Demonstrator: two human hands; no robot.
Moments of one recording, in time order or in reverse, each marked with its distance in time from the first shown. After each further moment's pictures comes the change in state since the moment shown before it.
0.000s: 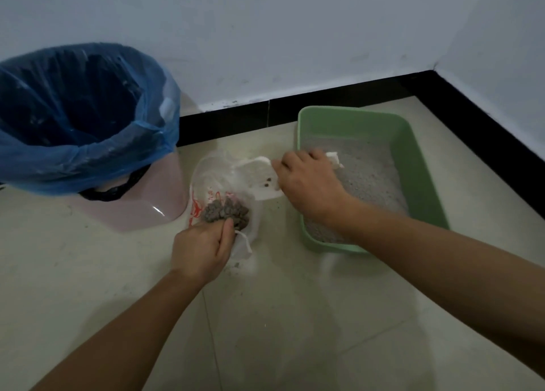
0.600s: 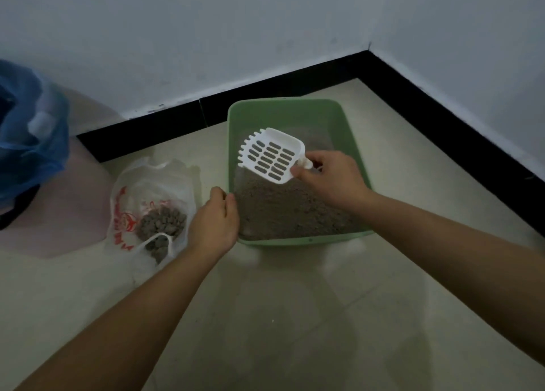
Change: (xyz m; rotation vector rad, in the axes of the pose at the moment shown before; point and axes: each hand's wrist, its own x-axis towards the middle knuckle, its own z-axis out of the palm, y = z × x) left_hand 0.067 0.141 0.057 -0.301 -0.203 -0.295; right_hand -0.117 0.123 0.009 1.002 -0.062 0.716
